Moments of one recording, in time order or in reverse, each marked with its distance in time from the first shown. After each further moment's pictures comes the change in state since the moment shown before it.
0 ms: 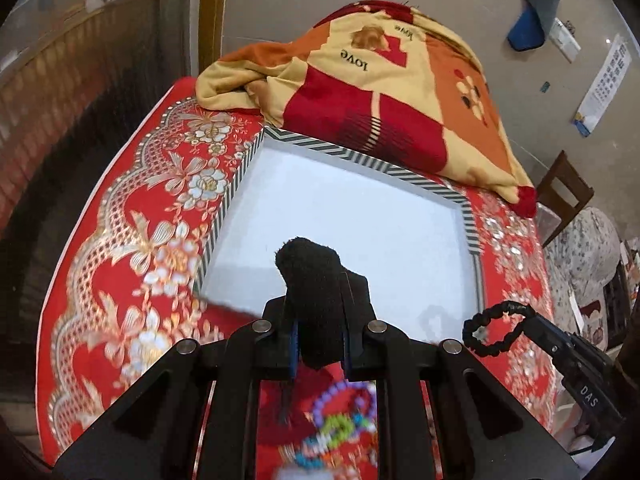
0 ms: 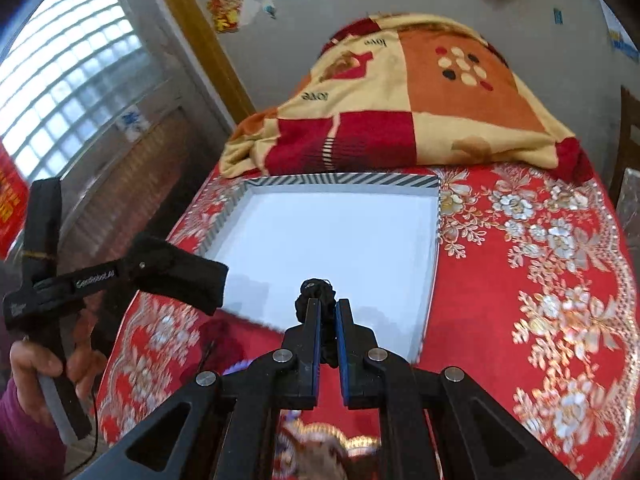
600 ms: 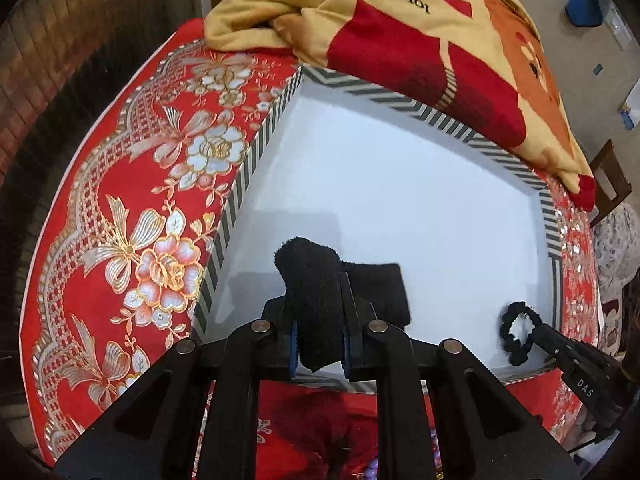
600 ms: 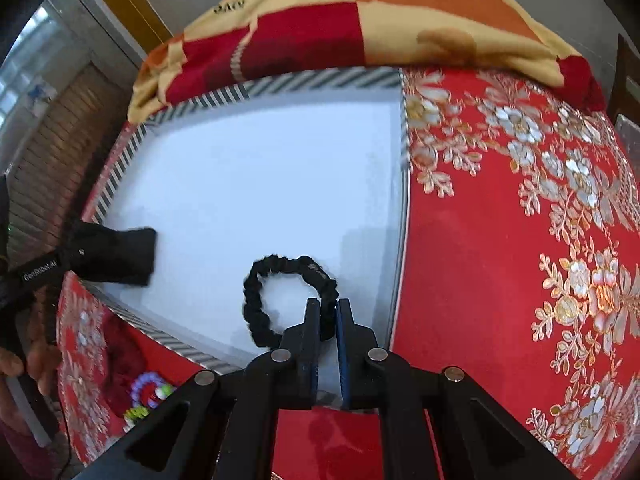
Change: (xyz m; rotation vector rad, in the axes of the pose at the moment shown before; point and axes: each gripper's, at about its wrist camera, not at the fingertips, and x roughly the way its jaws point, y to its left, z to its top) left arm 0.093 0.034 0.011 -0.020 0.161 0.087; right arm 0.104 -0.048 -0.003 0.085 0.270 -0.145
